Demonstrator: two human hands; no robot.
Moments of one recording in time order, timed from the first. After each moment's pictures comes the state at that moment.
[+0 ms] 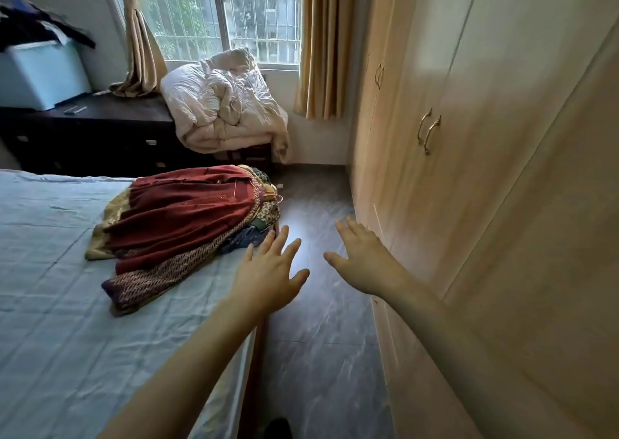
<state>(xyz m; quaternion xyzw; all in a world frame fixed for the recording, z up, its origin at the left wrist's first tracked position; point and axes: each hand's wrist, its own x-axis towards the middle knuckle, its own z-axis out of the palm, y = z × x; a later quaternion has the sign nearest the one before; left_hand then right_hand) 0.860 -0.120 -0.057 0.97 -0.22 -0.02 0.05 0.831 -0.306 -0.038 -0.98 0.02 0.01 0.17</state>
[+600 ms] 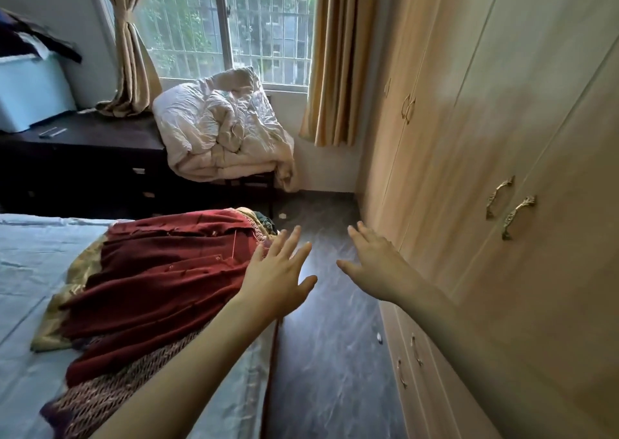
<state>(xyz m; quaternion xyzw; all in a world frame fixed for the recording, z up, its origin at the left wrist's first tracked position) 1.188 -0.130 -0.042 0.96 -0.26 0.03 0.03 1.156 -0.327 -0.020 -0.99 0.02 0.00 0.12</state>
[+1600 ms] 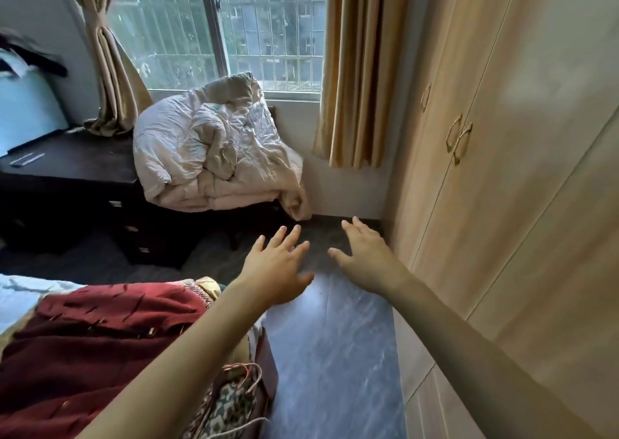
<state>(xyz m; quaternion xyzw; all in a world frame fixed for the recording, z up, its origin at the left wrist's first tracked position) 1.639 -0.348 -0.034 0.98 -0.21 -0.06 -0.02 1.624 -0.530 -0.032 -0.97 -0.01 0.01 0.23</state>
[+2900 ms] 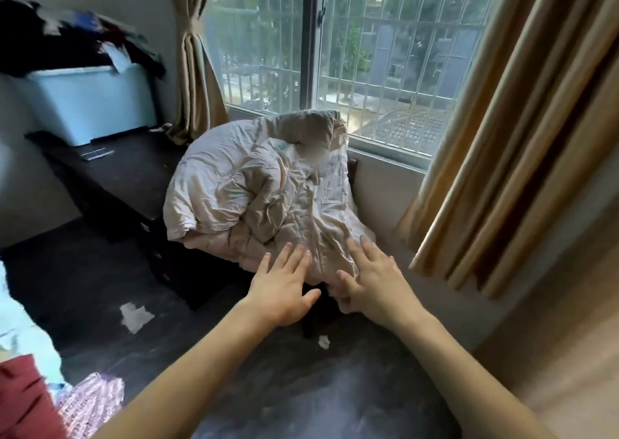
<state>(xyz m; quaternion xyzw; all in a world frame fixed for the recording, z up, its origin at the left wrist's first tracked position) 2.194 -0.356 -0.053 1.00 0.01 -0.06 0.03 2.241 -0.539 -0.035 -0.96 -0.24 0.01 0.15</state>
